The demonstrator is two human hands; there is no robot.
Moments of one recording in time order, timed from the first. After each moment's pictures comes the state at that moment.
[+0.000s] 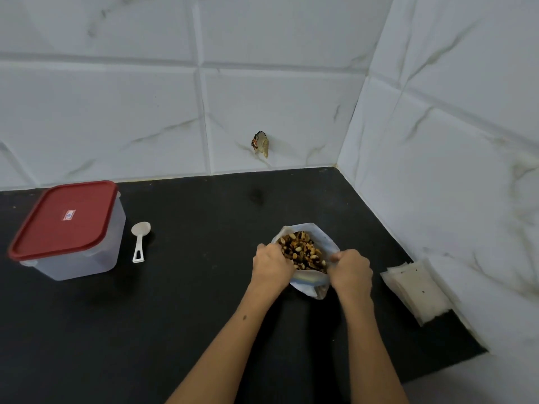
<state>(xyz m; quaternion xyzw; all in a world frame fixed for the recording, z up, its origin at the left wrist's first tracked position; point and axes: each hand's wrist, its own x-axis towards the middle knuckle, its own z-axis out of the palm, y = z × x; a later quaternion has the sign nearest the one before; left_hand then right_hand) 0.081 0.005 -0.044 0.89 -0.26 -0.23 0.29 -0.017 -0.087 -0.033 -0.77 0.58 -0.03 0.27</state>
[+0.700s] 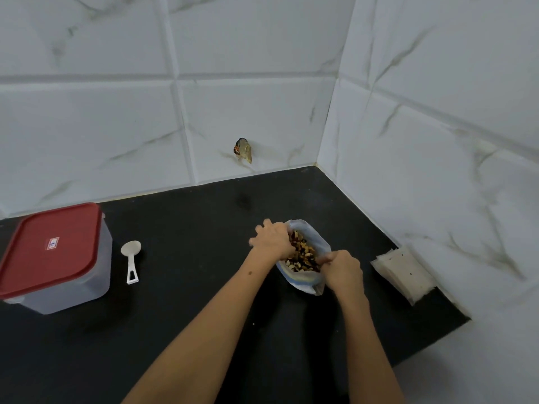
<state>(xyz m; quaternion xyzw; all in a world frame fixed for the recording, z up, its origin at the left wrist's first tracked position) 0.123 -0.032 -0.030 0.87 -0.40 -0.24 0.13 -0.016 -0.070 -0.036 -0.74 0.60 -0.04 0.30</state>
